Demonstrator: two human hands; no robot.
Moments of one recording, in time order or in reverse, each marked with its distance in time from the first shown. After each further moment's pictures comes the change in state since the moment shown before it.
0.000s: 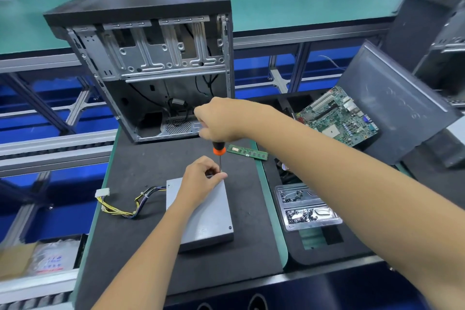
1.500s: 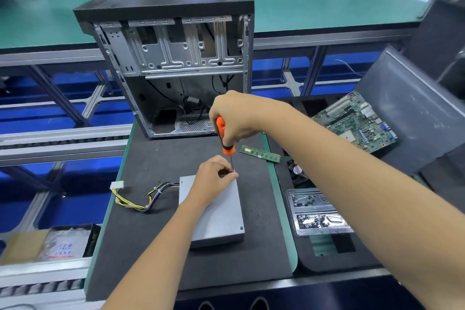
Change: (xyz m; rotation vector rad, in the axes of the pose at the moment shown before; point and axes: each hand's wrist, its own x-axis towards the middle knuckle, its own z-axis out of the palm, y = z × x) left_hand -0.002 0.008 -0.007 0.038 -0.021 0.038; right_hand 0.008 -0.005 -0.009 0.102 -0.067 -0.019
